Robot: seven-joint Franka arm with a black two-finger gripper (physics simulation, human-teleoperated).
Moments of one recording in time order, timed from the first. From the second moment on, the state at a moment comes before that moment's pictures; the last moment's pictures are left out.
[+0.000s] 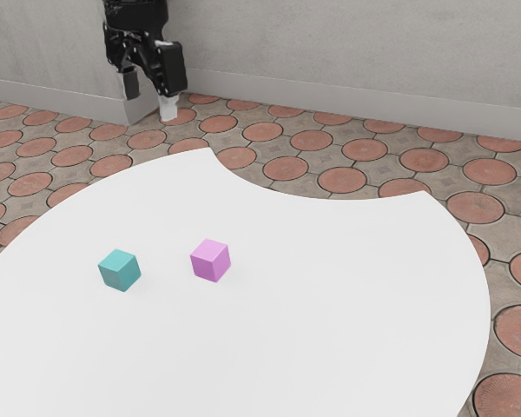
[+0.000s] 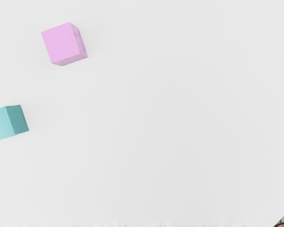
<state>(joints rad) -0.13 0.03 -0.17 -1.18 0.08 1.13 0.04</state>
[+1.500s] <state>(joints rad) 0.27 0.16 0.12 -2.15 0.03 2.30 0.45</state>
